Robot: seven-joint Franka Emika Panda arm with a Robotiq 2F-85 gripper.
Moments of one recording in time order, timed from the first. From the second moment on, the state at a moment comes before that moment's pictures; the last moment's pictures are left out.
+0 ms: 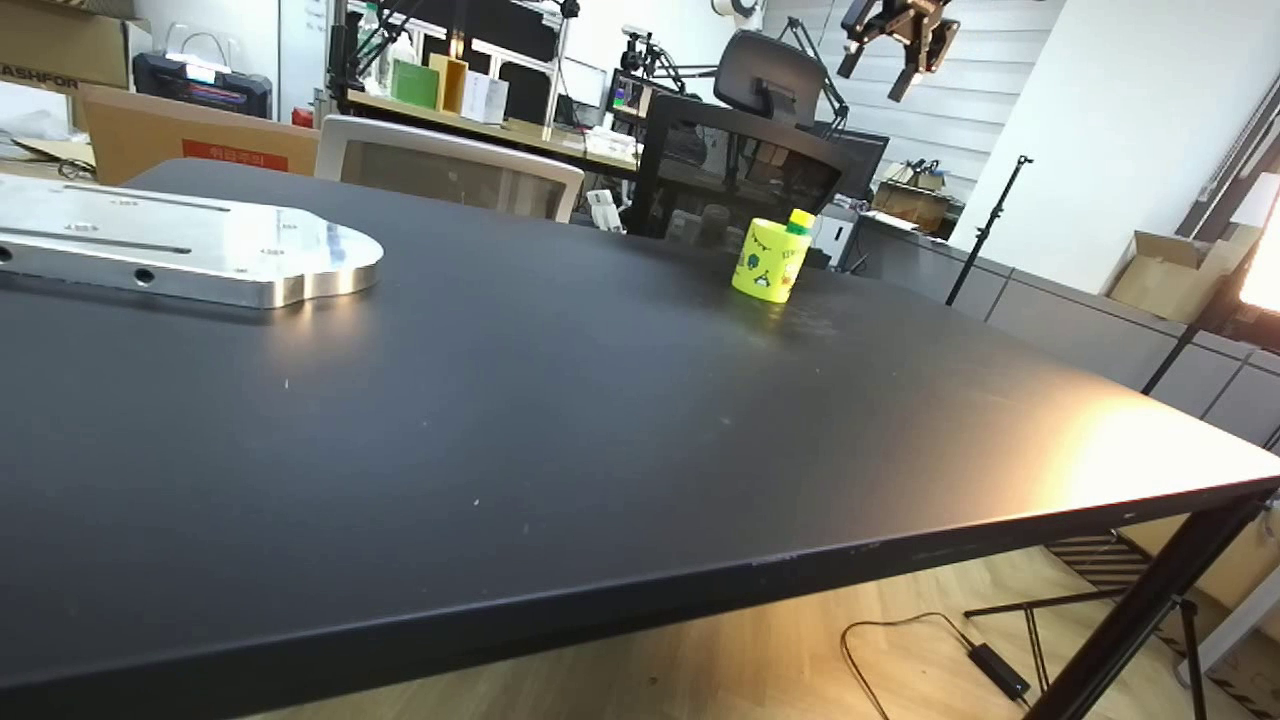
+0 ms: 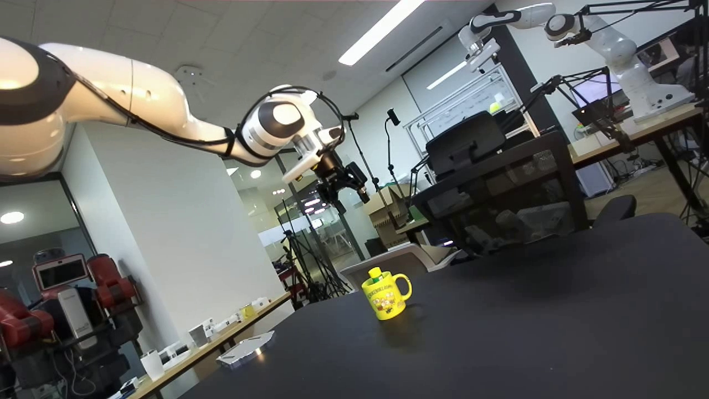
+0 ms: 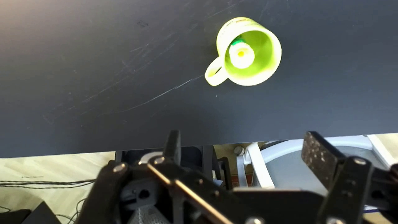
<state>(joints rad) -0.03 0.61 -0.05 -1.28 0.06 2.12 0.01</state>
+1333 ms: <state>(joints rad) -0.03 0.82 -0.03 -1.28 0.10 2.19 0.08</state>
